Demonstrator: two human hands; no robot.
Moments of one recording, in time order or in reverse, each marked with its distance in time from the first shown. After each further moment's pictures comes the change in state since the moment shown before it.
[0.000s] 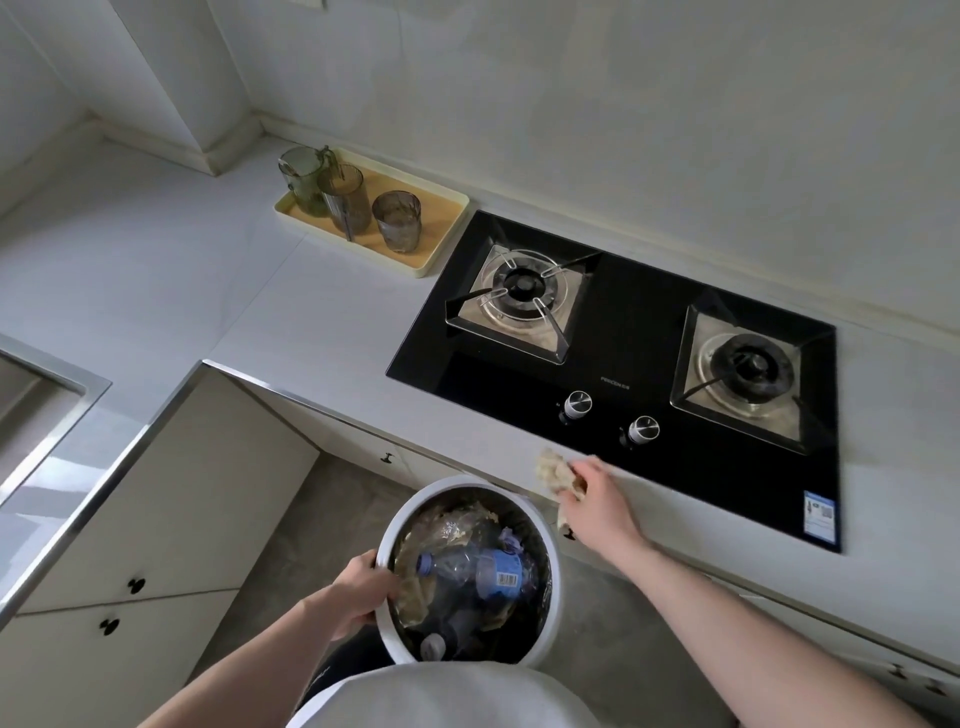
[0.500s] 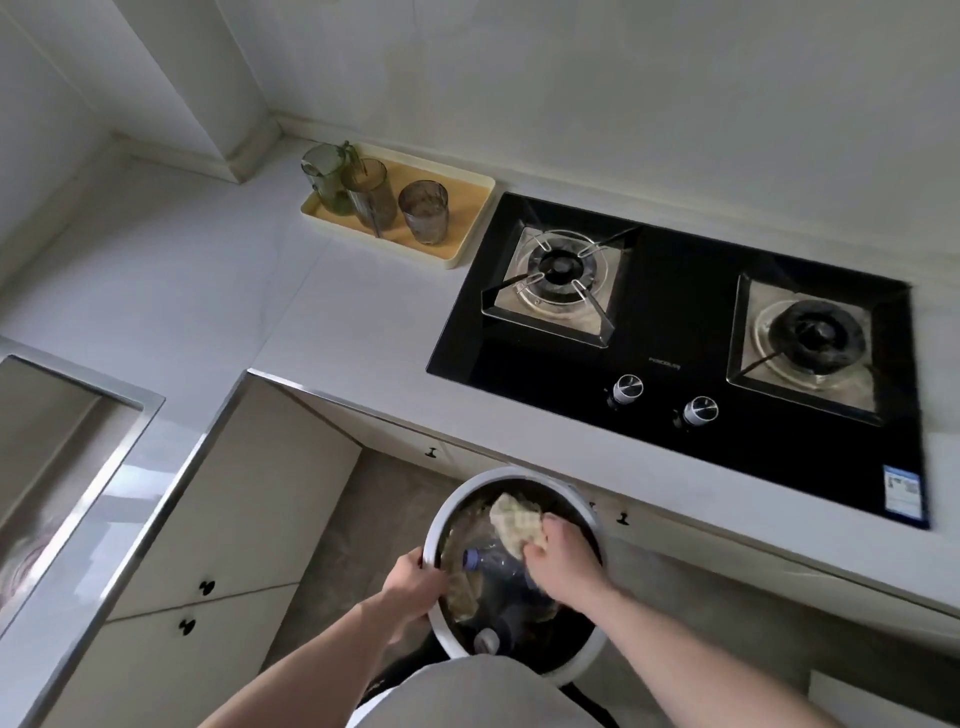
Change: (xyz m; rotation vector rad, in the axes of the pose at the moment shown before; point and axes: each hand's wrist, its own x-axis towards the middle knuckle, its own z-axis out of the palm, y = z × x) left_hand 0.003 -0.007 -0.014 0.044 0.051 -0.009; right_hand -0.048 -0.041 0.118 -0.028 -0.205 0.045
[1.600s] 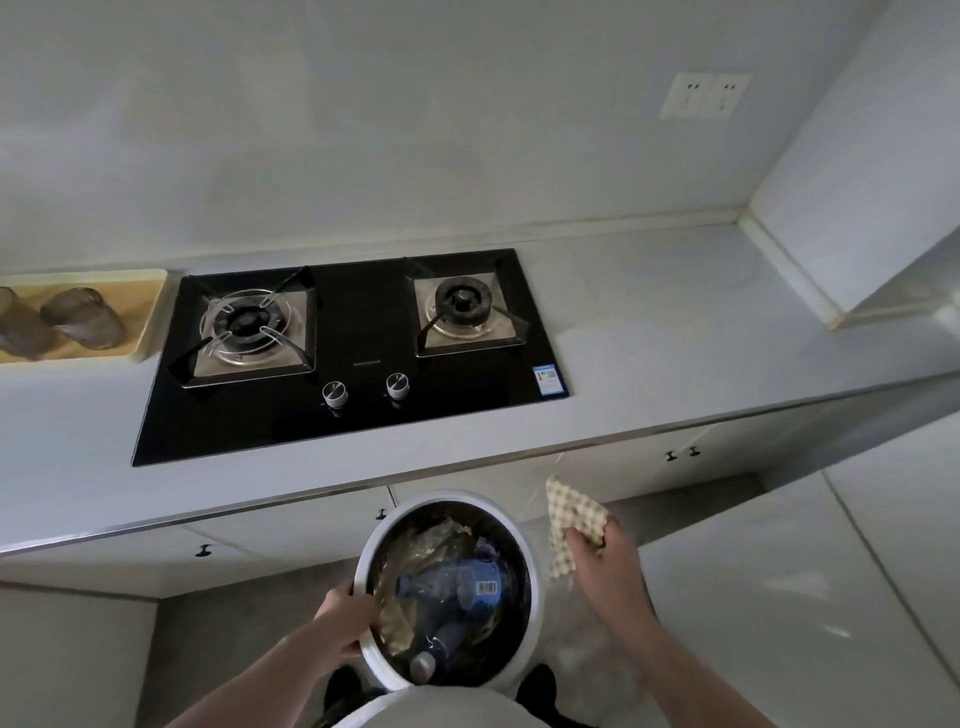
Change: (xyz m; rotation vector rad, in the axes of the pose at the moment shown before) left_hand -0.050 0.008 0.198 0.331 -0.106 0.139; right_hand -0.254 0.230 -0.121 0.523 0.751 0.465
